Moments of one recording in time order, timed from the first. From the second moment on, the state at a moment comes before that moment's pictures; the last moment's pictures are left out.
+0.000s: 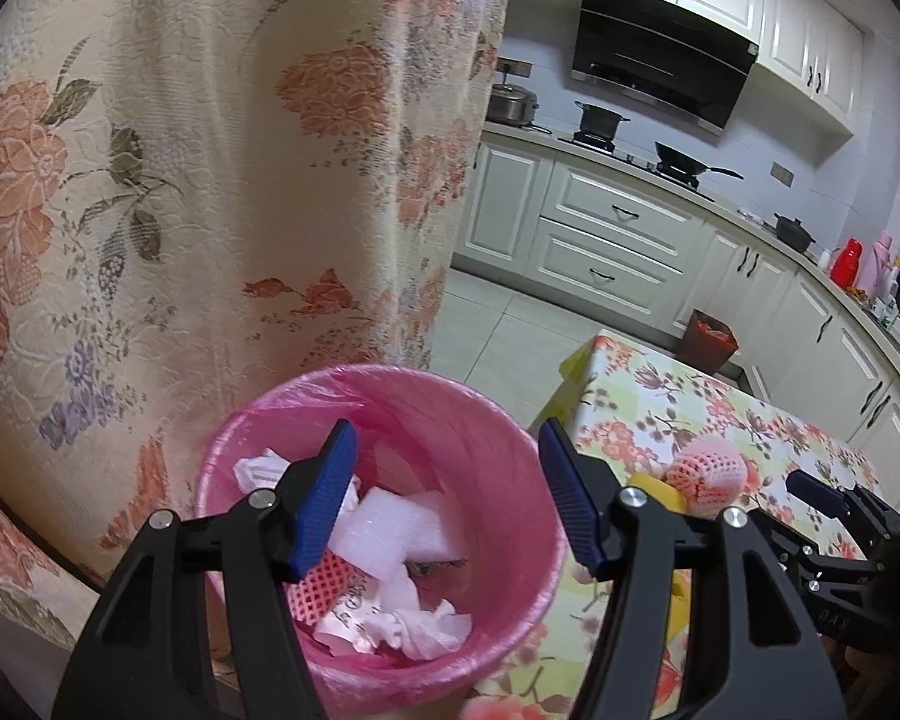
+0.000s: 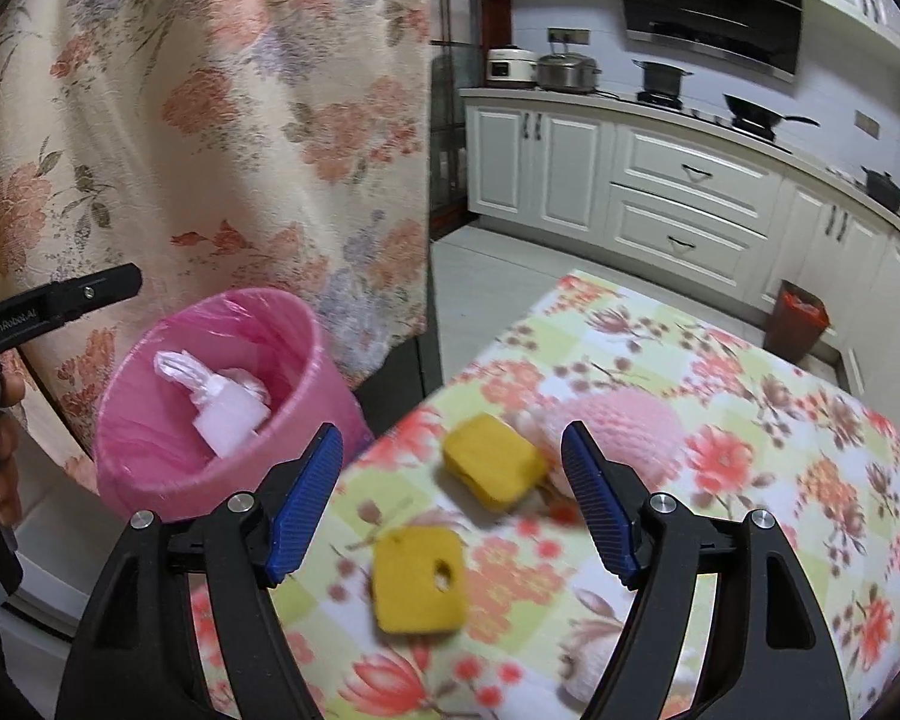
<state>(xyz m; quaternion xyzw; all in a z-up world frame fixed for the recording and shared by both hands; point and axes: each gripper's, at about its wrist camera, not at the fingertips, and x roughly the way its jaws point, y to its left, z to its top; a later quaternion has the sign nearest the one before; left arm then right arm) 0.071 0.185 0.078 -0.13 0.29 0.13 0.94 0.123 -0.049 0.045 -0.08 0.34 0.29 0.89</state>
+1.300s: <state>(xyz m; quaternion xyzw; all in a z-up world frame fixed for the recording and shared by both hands) 0.131 0.058 0.050 -0.09 0.34 0.02 0.93 0.118 -0.161 -0.043 -0.07 0.42 0.21 0.88</state>
